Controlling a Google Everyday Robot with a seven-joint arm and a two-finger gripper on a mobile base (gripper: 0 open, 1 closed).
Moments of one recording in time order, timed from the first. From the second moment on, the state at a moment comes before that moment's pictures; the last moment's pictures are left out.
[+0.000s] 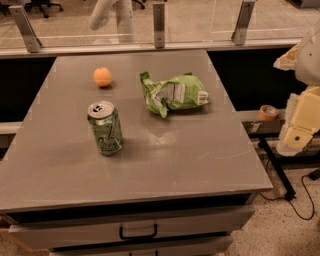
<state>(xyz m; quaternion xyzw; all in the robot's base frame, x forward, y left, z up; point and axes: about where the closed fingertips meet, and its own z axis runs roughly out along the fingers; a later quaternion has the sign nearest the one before) 0.438 -0.217 0.976 -0.60 0.78 -0.03 0.16</state>
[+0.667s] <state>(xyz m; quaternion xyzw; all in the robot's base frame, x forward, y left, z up) 0.462 -0.195 0.984 -0.60 0.77 -0.01 0.20</state>
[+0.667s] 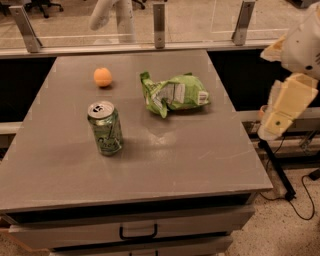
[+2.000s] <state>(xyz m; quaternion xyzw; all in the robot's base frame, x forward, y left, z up) 0.620 0.010 0.972 -0.54 0.77 0.07 0.33</state>
